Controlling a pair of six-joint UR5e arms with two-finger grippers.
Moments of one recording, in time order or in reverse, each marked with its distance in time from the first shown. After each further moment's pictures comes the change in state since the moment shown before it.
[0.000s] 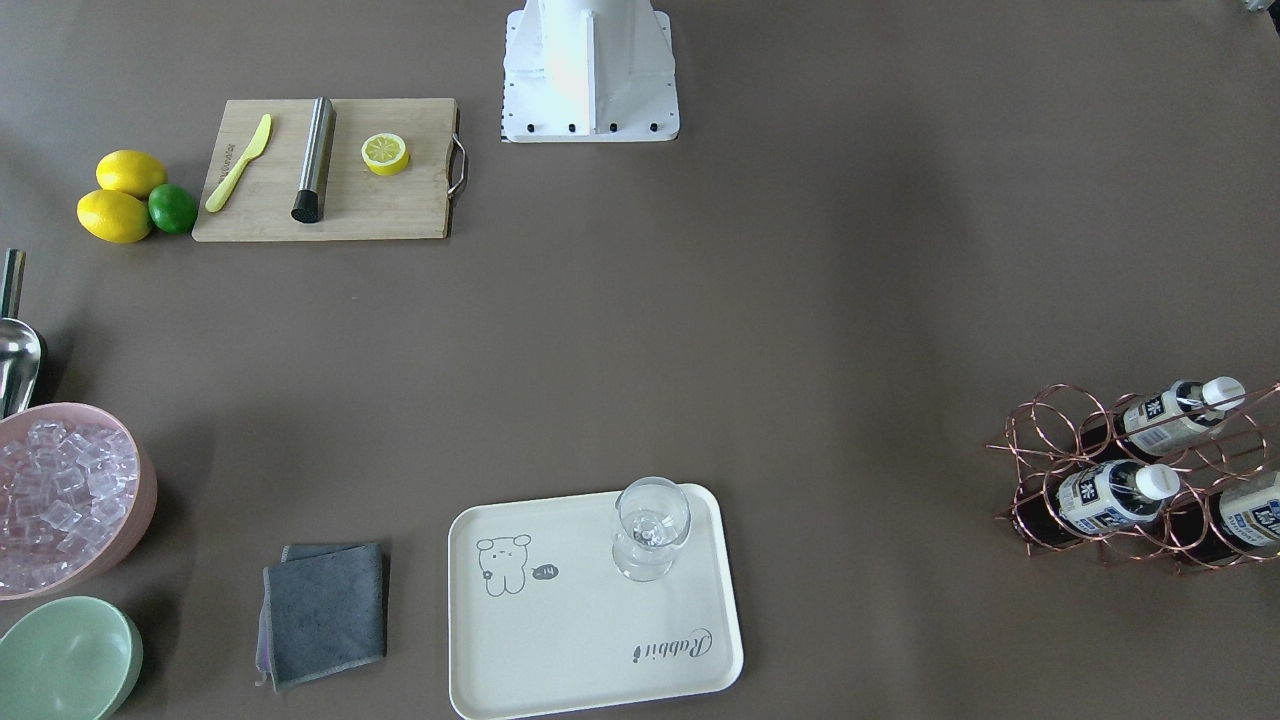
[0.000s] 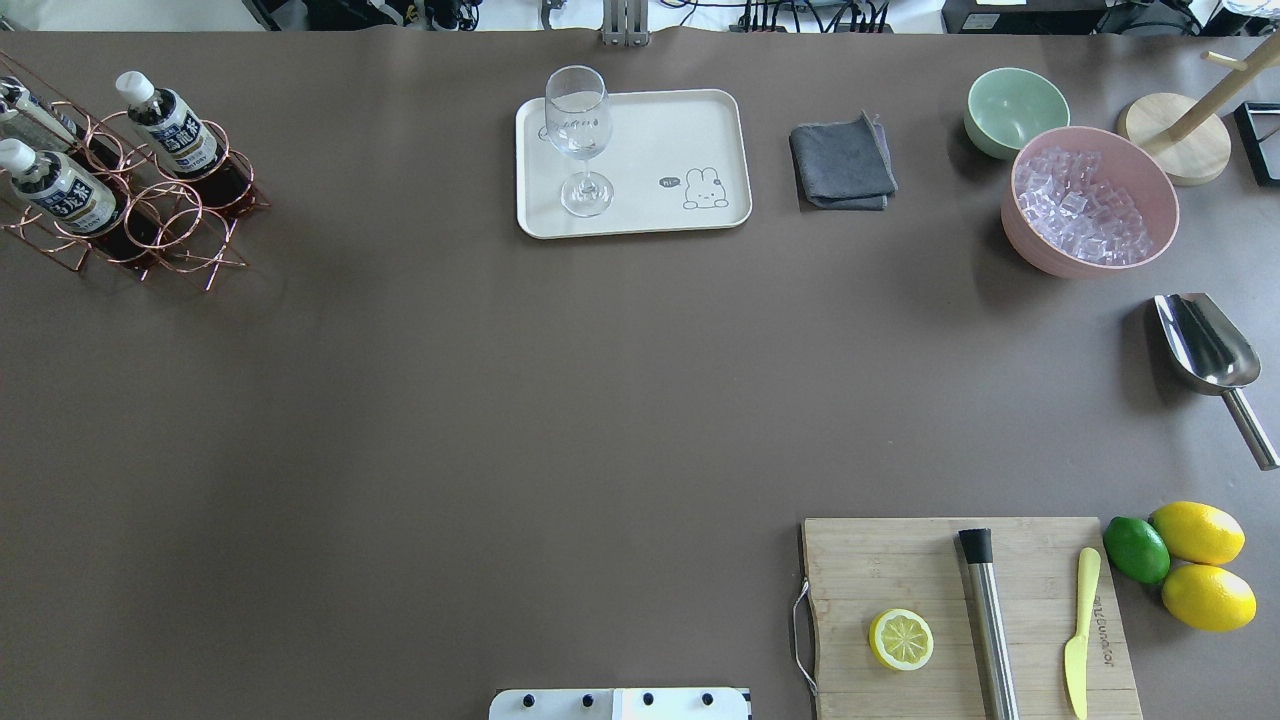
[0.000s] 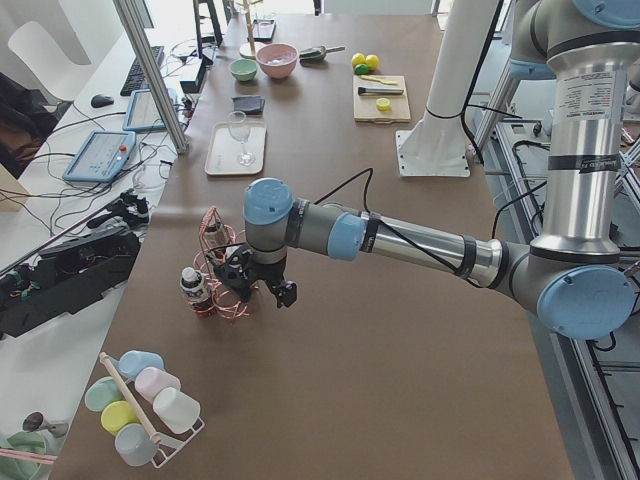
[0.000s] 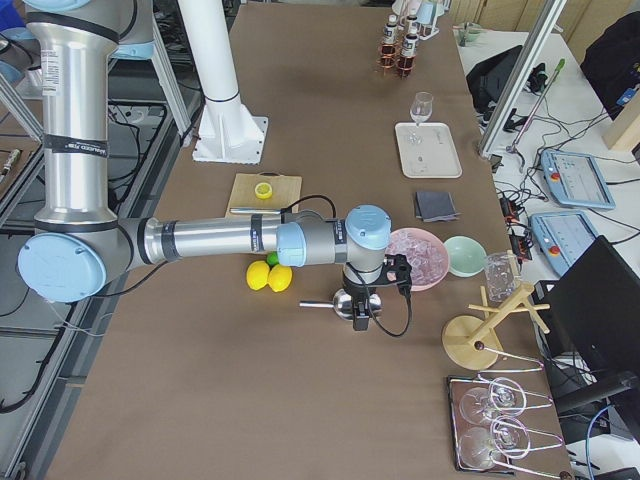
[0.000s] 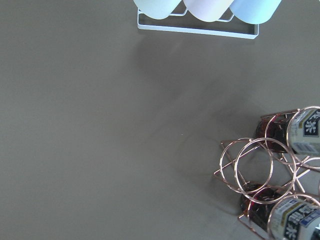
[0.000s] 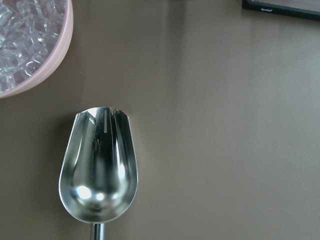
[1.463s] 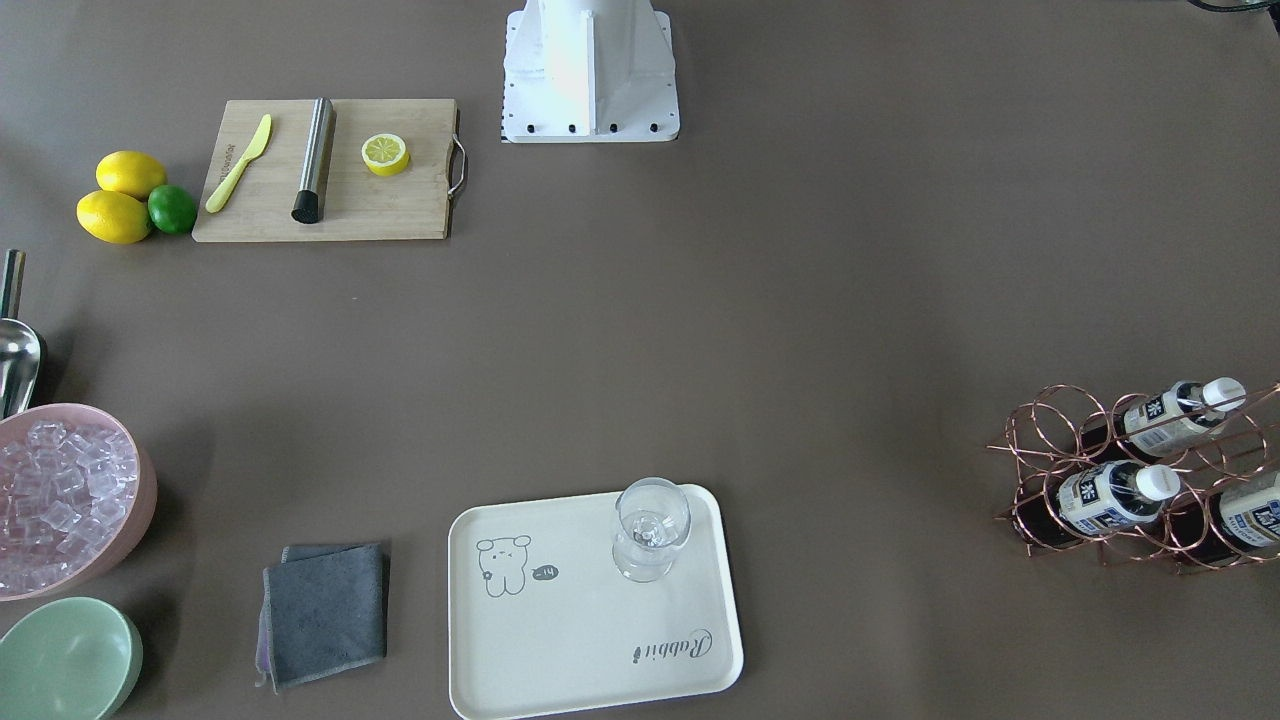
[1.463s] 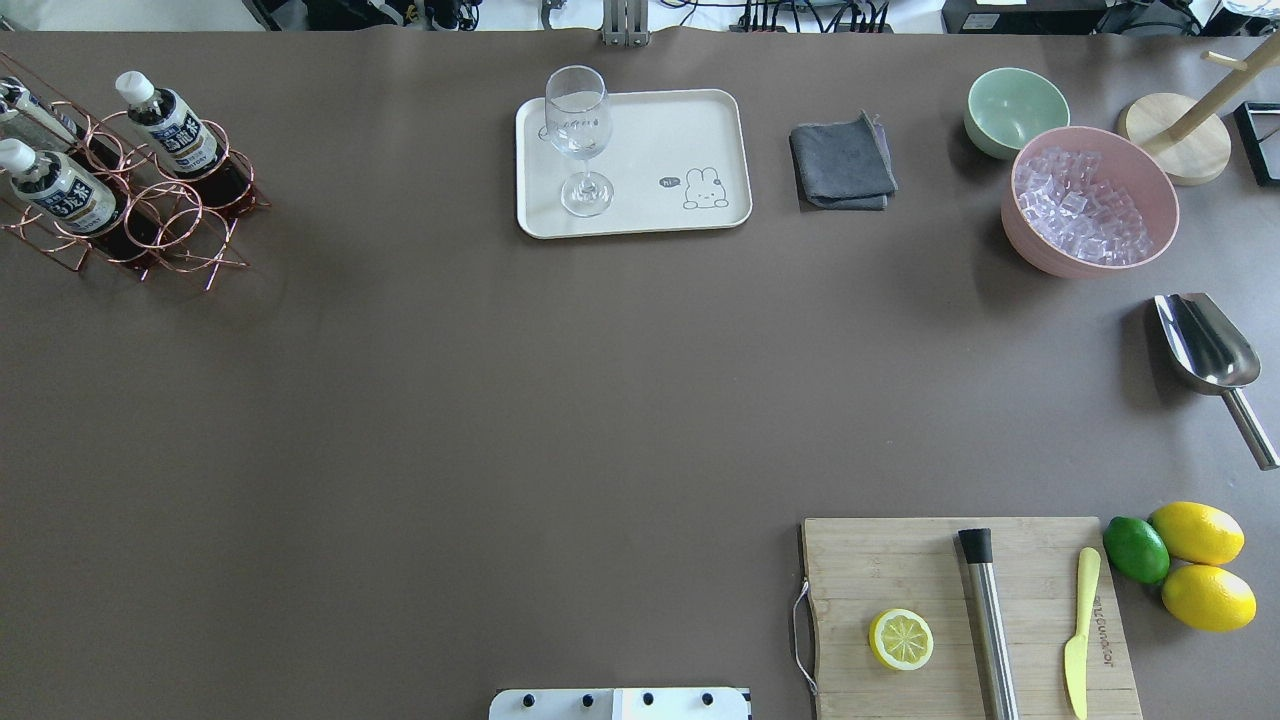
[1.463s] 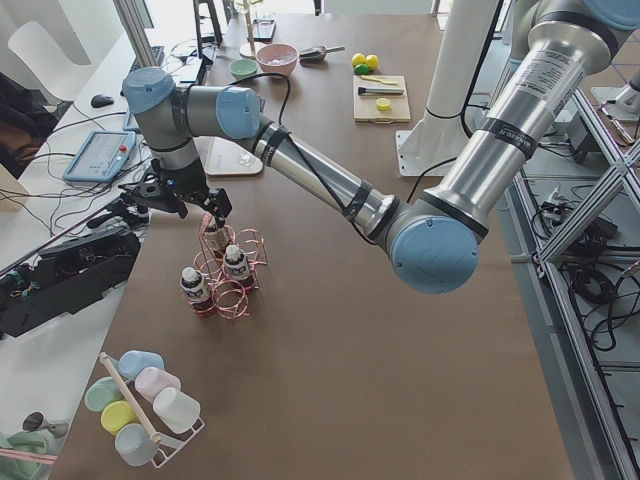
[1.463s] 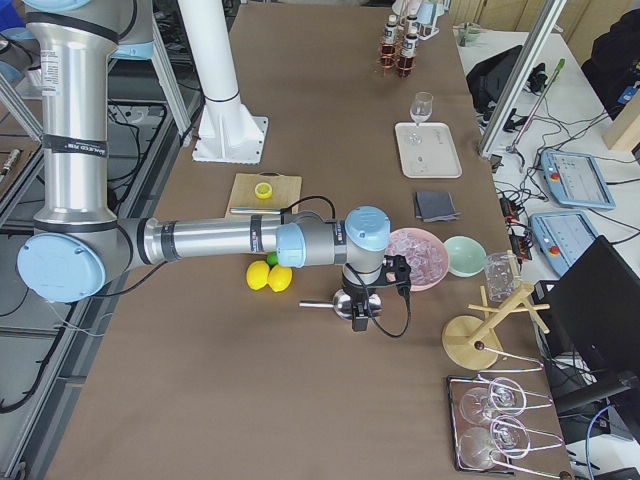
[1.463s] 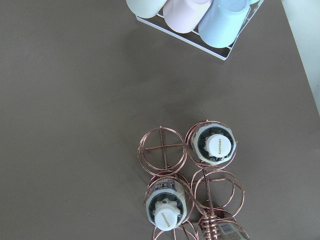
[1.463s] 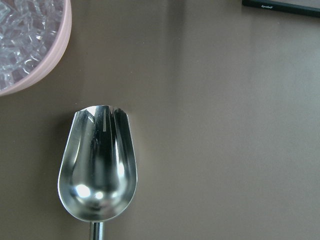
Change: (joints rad) left arm -0.016 -0.554 0.226 0.551 0.009 -0.237; right arm 0.000 -0.003 -0.002 0.000 0.002 0.000
